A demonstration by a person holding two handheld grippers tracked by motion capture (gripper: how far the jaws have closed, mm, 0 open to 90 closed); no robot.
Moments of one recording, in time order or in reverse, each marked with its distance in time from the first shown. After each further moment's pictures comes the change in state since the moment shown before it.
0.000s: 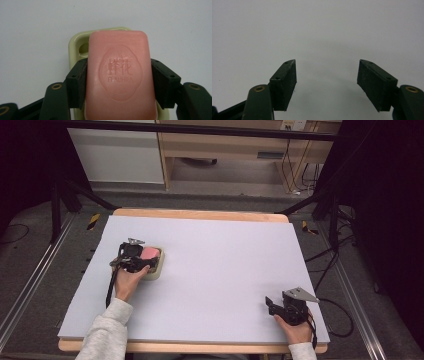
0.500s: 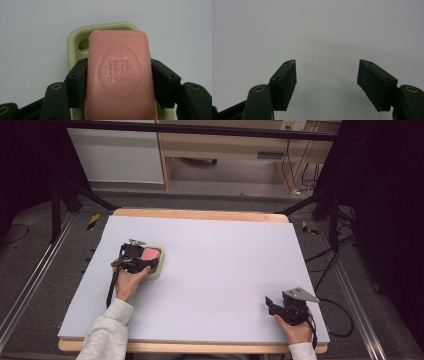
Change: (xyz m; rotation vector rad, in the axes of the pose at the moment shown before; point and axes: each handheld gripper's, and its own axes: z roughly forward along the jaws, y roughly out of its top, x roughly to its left) left arm -0.001 -0.002 0.005 0.018 0.008 0.000; right arm 0.000 0.000 0.000 0.000 0.001 -0.001
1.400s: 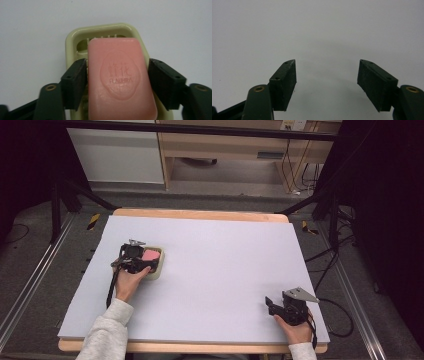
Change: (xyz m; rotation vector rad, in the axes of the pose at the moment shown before) left arm 0.001 -0.001 0.000 -0.022 -0.021 -0.006; right arm 0.000 0.000 0.000 -0.001 0.000 -0.002
